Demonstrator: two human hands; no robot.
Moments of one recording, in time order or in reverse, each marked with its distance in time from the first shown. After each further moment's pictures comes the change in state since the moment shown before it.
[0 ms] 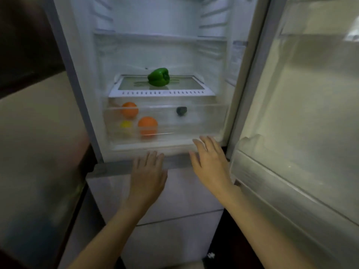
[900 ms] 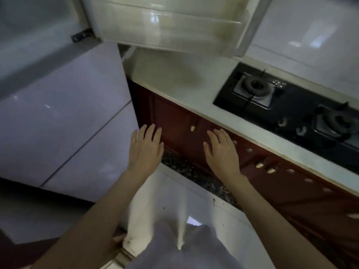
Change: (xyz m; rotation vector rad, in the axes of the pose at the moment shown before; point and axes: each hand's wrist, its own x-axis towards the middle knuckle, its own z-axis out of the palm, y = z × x) left_hand -0.237 0.103 0.012 -0.419 -0.425 0.761; right_hand -0.410 -0.096 -0.100 -0.450 -0.093 0.996
